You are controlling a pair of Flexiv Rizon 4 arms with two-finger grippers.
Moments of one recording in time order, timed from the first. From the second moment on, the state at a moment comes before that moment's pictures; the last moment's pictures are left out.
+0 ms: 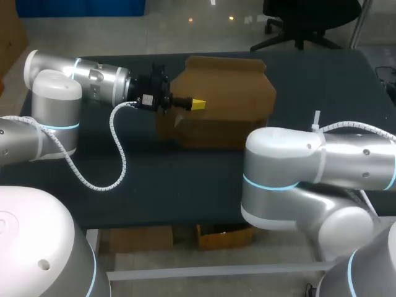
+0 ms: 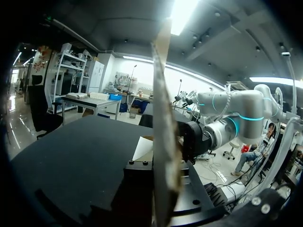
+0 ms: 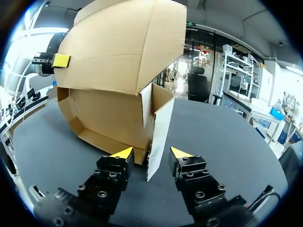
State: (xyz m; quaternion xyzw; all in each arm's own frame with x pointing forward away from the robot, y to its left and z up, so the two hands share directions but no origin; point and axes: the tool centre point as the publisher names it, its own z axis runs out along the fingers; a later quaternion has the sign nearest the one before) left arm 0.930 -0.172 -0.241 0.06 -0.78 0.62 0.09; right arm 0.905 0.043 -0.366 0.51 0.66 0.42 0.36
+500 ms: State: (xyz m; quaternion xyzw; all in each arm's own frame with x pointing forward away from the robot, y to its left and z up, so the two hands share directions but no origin) left arm 0.930 -0.172 -0.241 0.06 -0.78 0.62 0.09; right arm 0.903 0.057 -0.368 0.52 0.65 0.42 0.36
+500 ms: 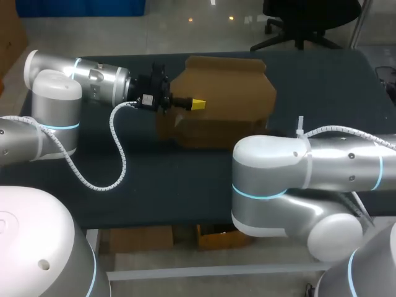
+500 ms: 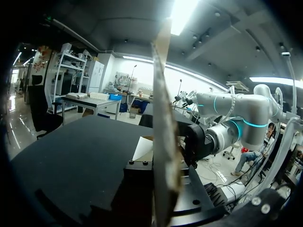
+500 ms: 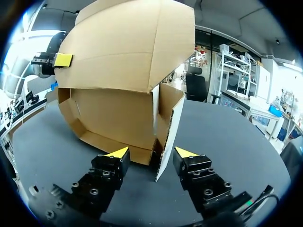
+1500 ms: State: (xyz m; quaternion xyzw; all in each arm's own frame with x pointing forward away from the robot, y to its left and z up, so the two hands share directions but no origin) left arm 0.930 -0.172 -0.241 0.06 -0.78 0.62 0.09; right arm 0.877 0.069 -0.372 0.52 0.66 0.44 0.33
